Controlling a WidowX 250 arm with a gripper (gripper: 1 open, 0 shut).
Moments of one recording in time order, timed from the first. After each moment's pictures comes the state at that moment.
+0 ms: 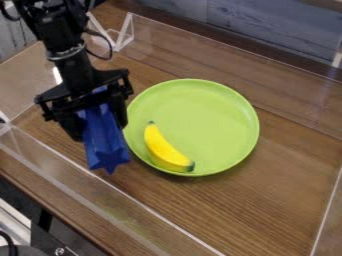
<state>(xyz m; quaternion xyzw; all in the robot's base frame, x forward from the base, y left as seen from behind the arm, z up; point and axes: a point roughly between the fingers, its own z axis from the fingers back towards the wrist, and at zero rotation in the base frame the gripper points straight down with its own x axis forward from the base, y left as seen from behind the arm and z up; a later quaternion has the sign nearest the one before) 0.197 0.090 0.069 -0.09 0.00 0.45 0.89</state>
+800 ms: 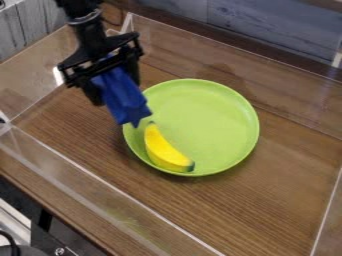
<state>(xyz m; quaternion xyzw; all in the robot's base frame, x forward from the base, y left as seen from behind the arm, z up) 0.257 0.095 0.078 -0.09 -0.01 0.49 0.86</state>
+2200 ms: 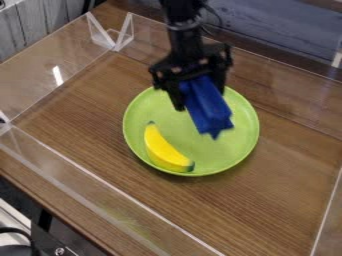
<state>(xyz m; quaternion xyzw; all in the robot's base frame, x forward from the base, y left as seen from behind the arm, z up) 0.305 -0.011 0.071 -0.10 -0.01 0.39 0.92</state>
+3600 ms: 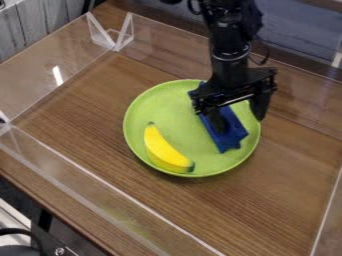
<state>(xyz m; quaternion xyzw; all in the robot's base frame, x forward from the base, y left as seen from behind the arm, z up) 0.316 -0.058 0.048 -0.10 -0.03 0.39 0.92</state>
